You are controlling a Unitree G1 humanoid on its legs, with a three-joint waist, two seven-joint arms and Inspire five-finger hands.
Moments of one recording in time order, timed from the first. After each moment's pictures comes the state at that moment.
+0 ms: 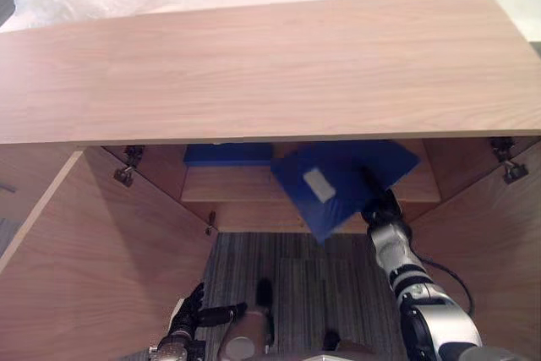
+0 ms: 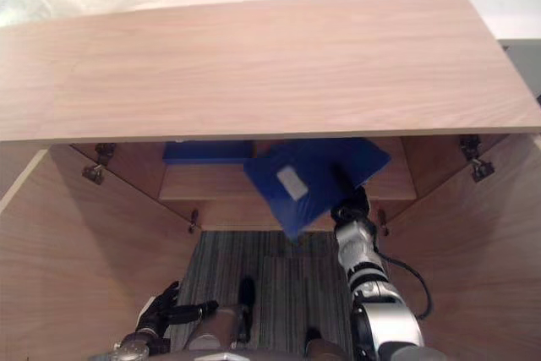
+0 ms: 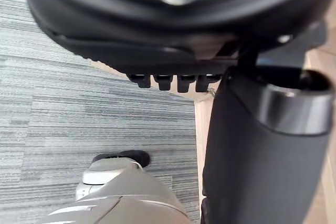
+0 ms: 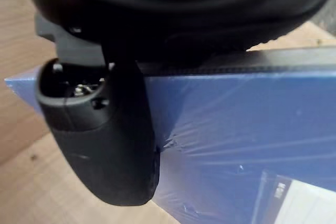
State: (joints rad) left arm 0.13 0.12 0.14 0.87 0.01 -0.12 -0.03; right arm -0.57 -0.12 -0.10 0.89 1.01 -0.15 -0.13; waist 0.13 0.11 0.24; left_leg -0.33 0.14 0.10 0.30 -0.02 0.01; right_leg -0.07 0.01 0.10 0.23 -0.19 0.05
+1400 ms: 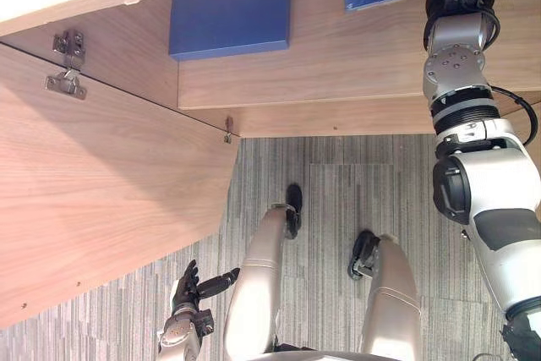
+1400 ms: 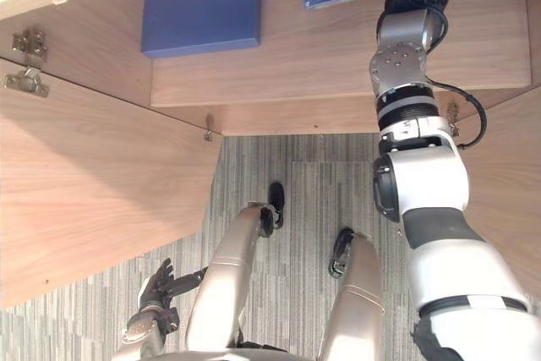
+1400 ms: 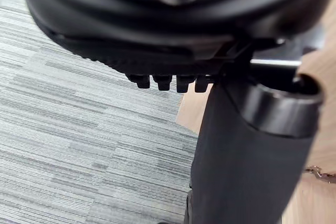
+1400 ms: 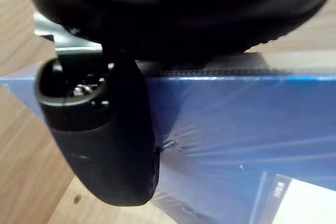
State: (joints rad) left arm 0.09 0.06 0.18 0.76 -0.16 -0.07 0.11; right arm -1.43 -0.43 0.01 1.00 1.42 -0.33 -0.48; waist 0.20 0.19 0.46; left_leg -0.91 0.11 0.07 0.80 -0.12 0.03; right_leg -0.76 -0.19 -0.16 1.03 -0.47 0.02
